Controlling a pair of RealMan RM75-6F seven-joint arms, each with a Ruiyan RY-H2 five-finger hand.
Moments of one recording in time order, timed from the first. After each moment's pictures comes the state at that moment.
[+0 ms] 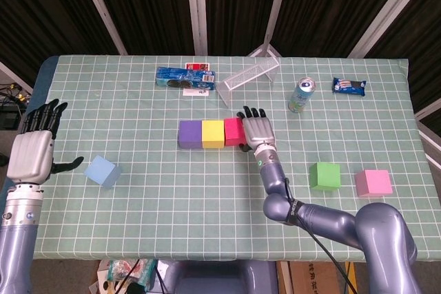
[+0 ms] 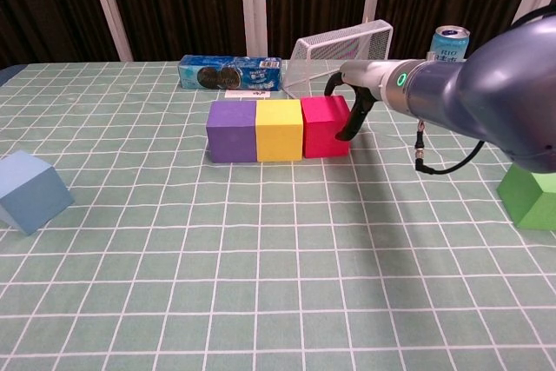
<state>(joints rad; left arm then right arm) -0.41 -1.06 -0.25 -2.11 1.00 1.46 0.47 1.12 -1.74 0.32 -1.20 -0.34 0.89 -0.68</state>
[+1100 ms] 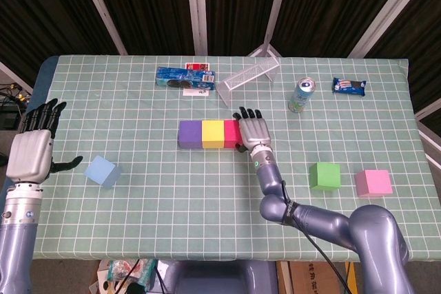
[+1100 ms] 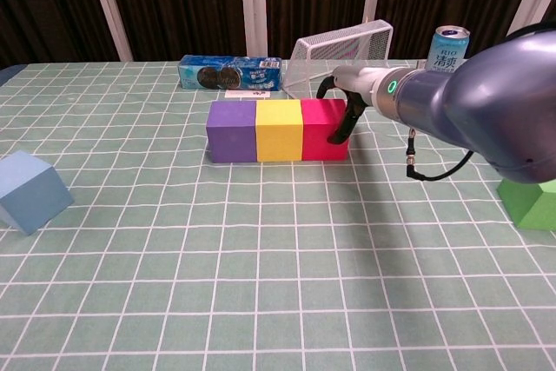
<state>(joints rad) -0.42 -1.06 -0.25 -2.10 0.99 1.45 0.47 1.12 -1.79 0.33 -1.14 -0.38 0.87 -0.65</state>
